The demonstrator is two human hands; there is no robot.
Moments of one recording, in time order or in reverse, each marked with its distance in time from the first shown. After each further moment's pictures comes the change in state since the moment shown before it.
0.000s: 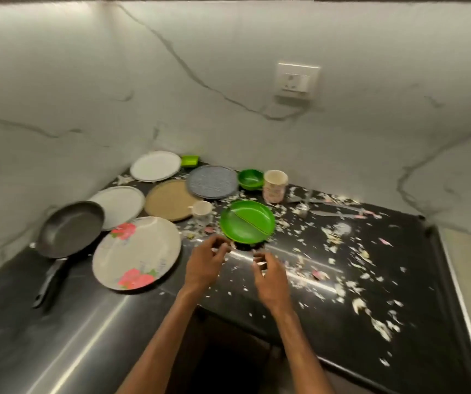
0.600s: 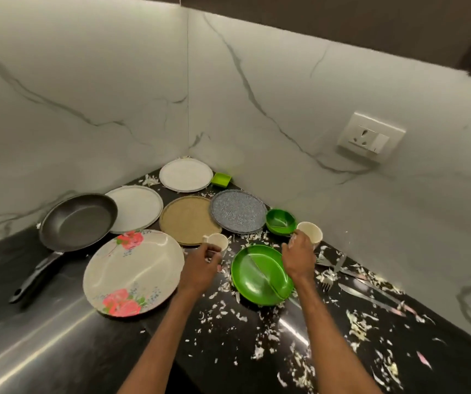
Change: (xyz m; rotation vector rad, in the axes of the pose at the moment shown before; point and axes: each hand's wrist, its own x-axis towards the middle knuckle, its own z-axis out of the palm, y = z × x) left_hand 0.112 -0.032 -0.013 -0.075 0.227 -0.263; right_hand 0.246 -0.027 0.002 -0.348 -0.003 -0.098
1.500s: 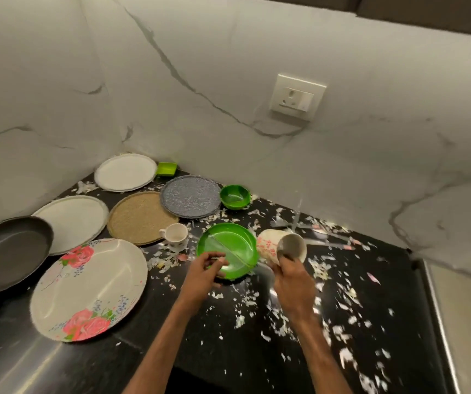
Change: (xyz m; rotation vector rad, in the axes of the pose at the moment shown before) left_hand -0.049 0.021 0.050 -0.366 -0.446 -0.093; right_hand -0.141 0.050 -0.051 -0.225 0.195 -0.116
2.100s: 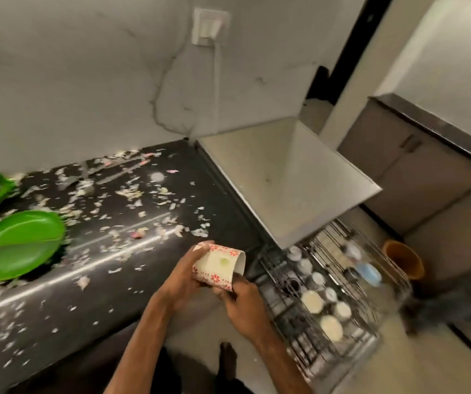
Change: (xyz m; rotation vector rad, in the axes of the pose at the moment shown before) left_hand -0.198 -0.062 0.196 -0.066 -1.078 -0.459; right_hand -0.341 -0.003 -0.125 0.354 0.286 0.684
